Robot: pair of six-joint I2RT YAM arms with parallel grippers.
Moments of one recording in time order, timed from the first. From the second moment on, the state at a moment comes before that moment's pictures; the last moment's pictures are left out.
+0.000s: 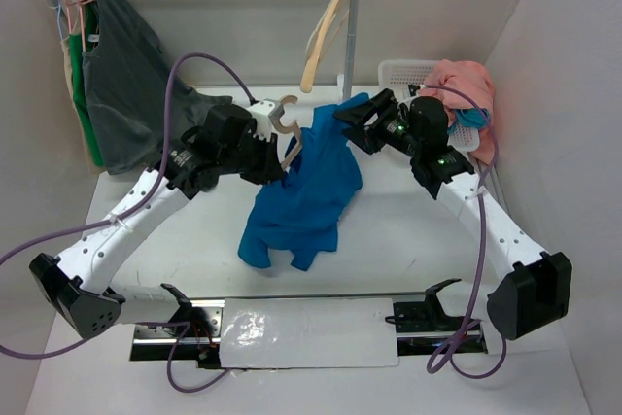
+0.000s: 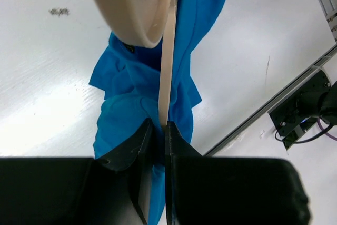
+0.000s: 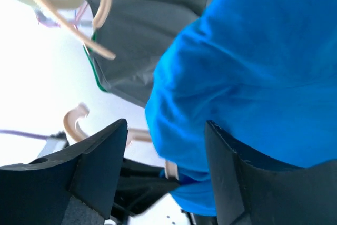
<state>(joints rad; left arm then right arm) -0.64 1.29 1.41 -0.77 0.14 -0.29 0.33 1.23 1.06 -0.03 -0.35 1.27</state>
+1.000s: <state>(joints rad) -0.57 1.26 1.61 -1.11 0.24 -0.26 0.51 1.42 1.41 -0.34 -0.40 0.75</state>
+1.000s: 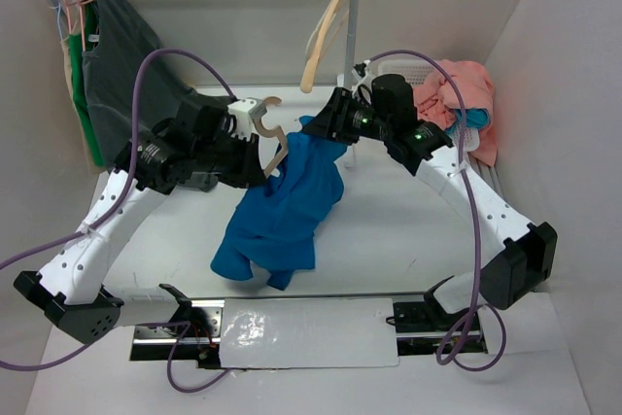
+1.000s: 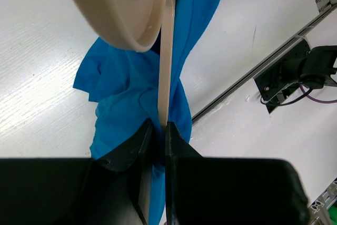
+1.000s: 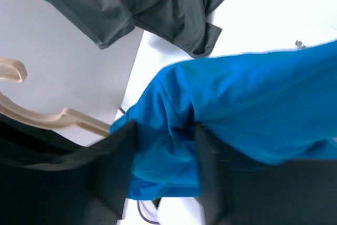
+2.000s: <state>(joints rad) -0.53 1.26 1.68 -1.18 0.23 -0.17 0.41 1.34 1.46 -0.41 -0.36 0.74</state>
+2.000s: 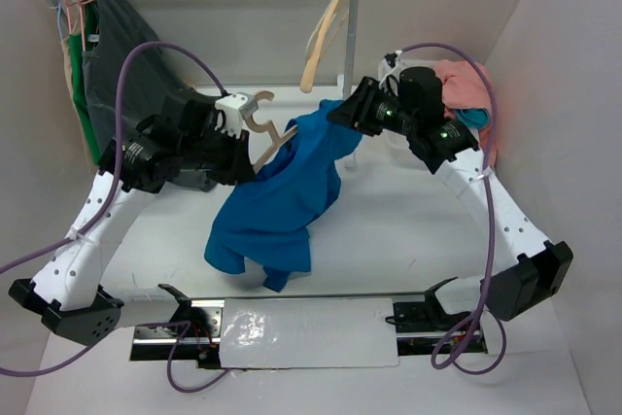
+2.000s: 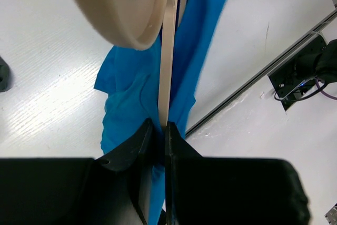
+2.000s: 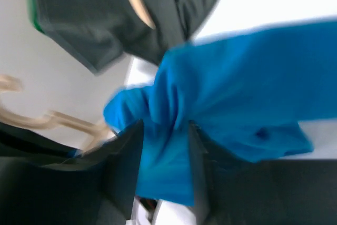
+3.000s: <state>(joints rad) -0.53 1.31 2.21 -1.46 0.11 -0.37 0.70 1.41 0.96 -0.28 -0.24 0.45</state>
